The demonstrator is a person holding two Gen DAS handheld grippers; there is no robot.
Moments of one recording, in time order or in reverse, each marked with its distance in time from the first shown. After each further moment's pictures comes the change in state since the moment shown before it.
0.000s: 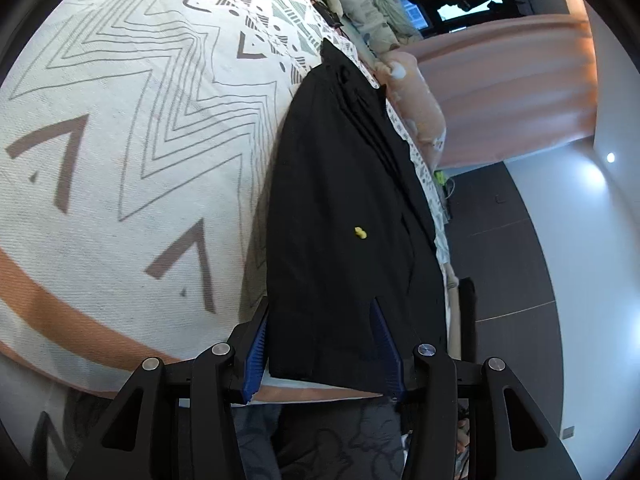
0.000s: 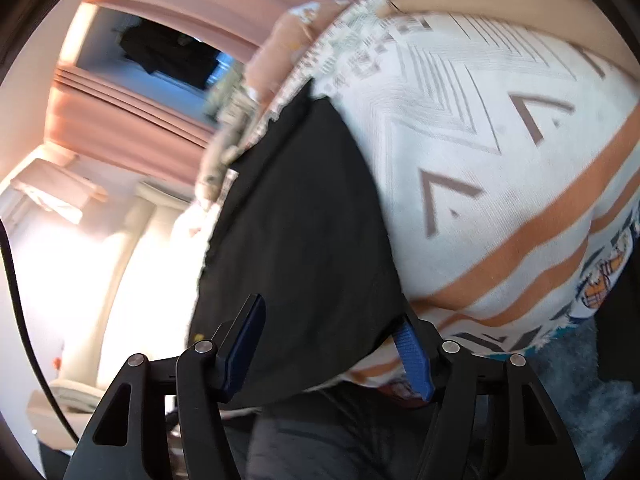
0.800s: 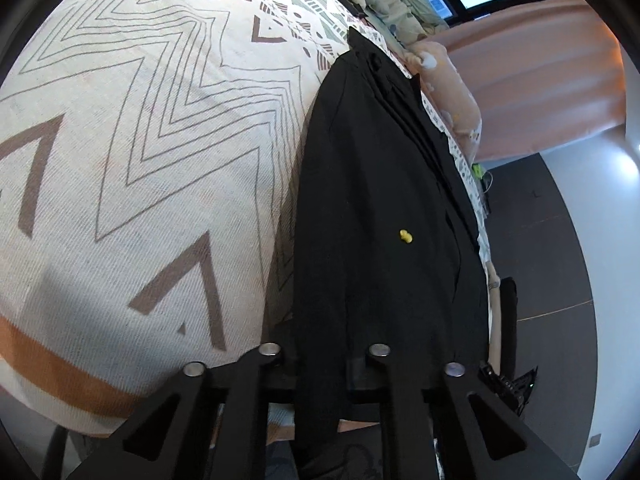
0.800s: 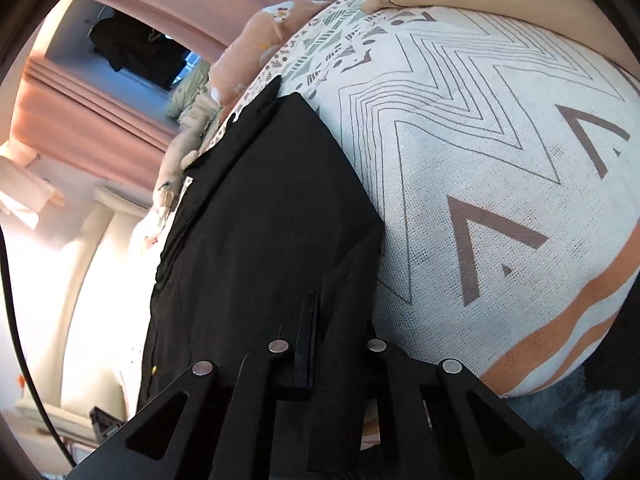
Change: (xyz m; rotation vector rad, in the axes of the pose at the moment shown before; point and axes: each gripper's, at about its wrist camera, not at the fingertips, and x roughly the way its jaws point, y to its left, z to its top) left arm 0.029 0.001 0.010 0.016 0.014 0.159; right arm 0.060 0.003 0.022 -0.033 -0.007 -0.229
